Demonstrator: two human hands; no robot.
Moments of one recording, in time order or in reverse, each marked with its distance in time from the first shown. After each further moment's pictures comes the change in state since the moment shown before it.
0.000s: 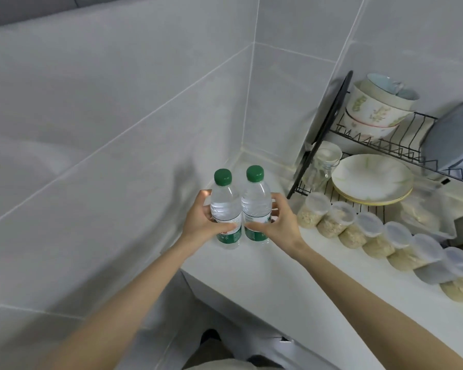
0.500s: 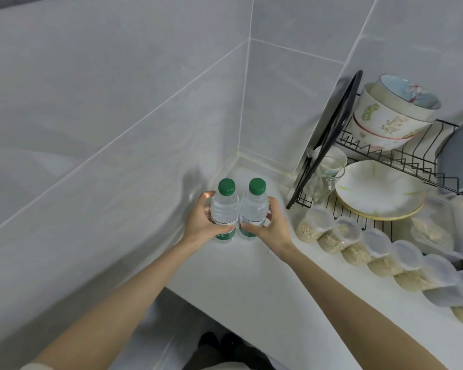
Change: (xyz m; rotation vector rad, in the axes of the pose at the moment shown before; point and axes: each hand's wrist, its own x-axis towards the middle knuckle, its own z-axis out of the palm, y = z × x) left_hand 0.068 -0.012 0.016 0.091 0.032 -0.003; right_hand 0.065 0.031 0.010 0.080 -0.038 0.093
